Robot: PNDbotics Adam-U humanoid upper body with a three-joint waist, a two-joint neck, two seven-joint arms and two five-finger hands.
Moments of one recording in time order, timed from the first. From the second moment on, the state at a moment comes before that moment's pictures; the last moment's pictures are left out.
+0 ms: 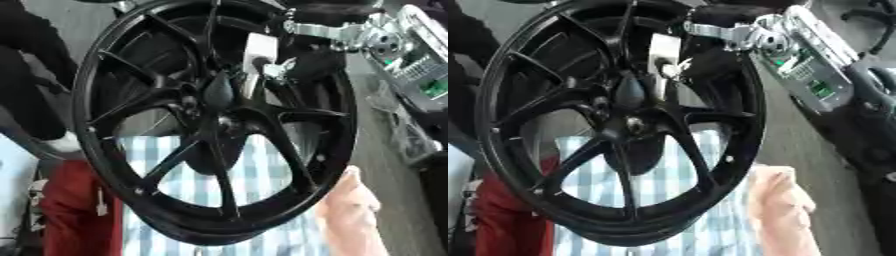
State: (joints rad) left arm -0.25 0.58 0.18 -1.57 0.26 -0.08 -0.01; right arm -0.77 -0.69 0.41 -1.76 0.51 0.16 0.69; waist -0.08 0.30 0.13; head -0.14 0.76
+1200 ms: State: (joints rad) left arm -0.24 0.58 0.18 -1.57 0.26 -0.07 -0.01; right arm -0.76 -0.69 0.41 -1.75 0.34 0.25 0.58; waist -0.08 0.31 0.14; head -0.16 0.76
